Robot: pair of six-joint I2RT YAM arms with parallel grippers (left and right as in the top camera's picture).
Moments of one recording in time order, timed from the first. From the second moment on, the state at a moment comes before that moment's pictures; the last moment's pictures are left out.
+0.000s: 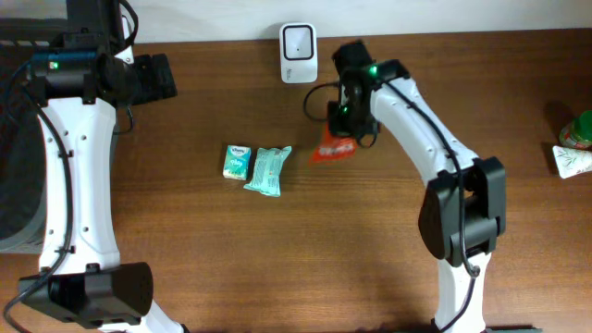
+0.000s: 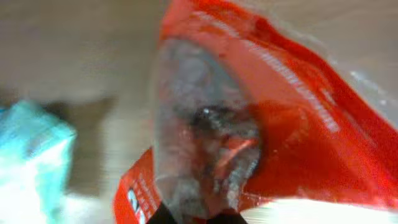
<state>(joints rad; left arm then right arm) 0.03 1.82 2.11 -1.30 -0.13 -0.18 0.34 2.16 1.95 -1.16 0.03 0.35</state>
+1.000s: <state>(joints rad) 0.03 1.82 2.11 -1.30 -0.13 -0.18 0.78 2.36 2.07 -1.26 0.50 0.41</state>
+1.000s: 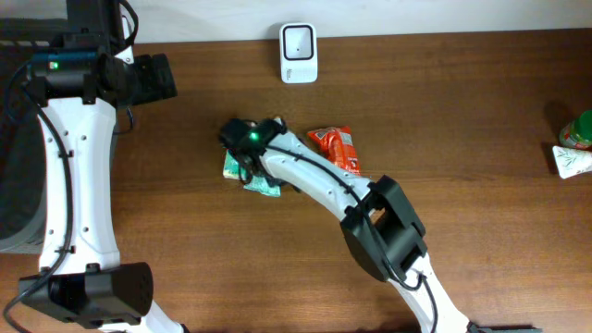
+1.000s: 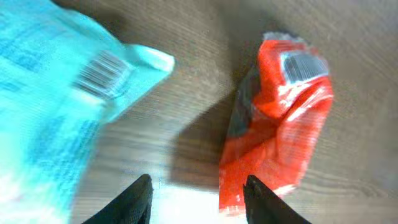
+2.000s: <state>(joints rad) 0.03 1.82 2.11 -1.30 -0.13 -0.18 0.49 2.37 2.10 -1.18 -0.29 0.28</state>
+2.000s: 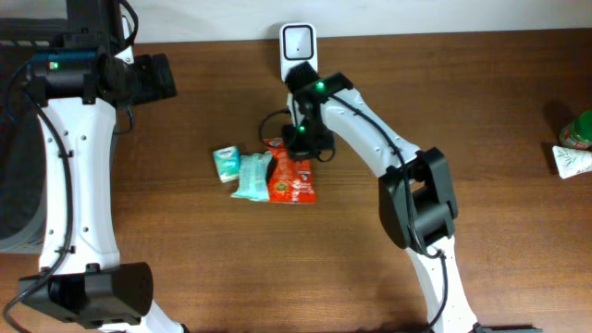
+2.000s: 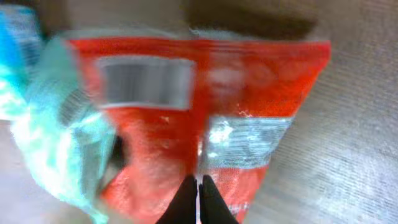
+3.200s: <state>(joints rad) 0.03 1.82 2.11 -1.30 -0.13 -0.18 0.60 2.37 1.98 -0.93 -0.20 0.39</state>
